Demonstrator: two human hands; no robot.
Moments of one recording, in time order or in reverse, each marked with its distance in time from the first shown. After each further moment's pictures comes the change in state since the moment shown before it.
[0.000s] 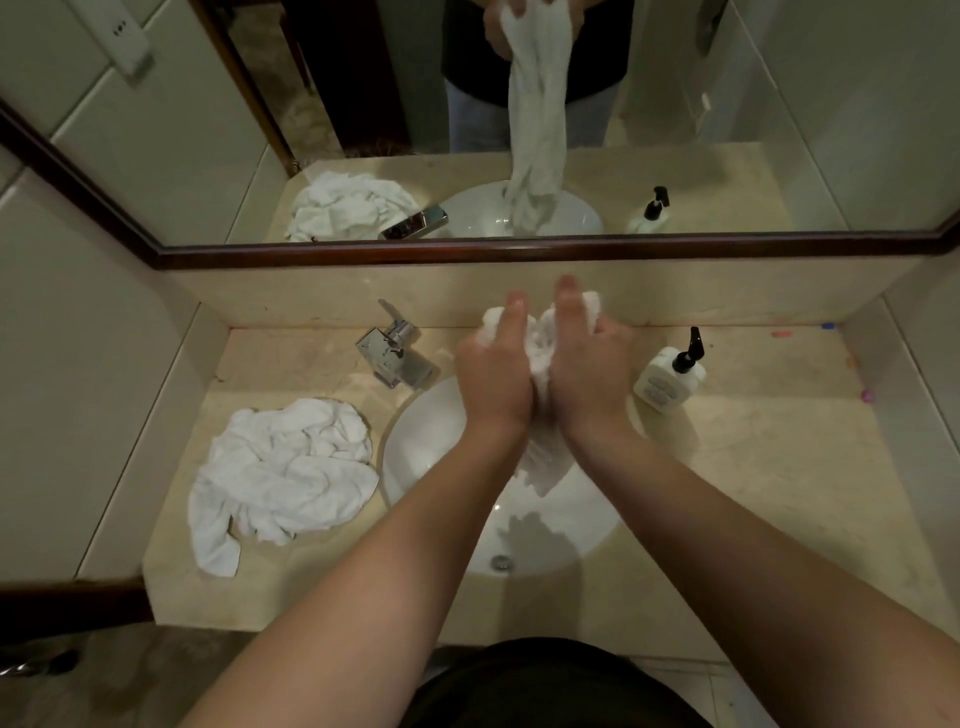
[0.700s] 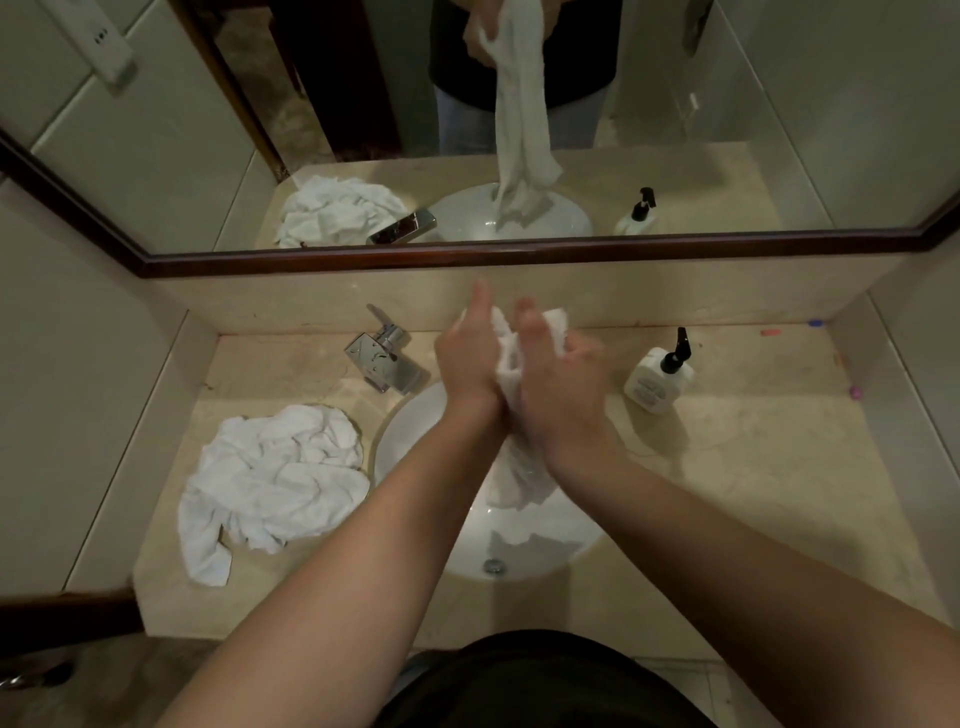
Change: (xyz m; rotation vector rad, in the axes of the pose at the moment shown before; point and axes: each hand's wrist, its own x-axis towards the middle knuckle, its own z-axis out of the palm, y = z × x) left_hand 0.010 0.008 0.010 -0.026 0.022 -0.116; right_hand -0.011 -0.004 -0.003 -0.062 -0.084 -0.013
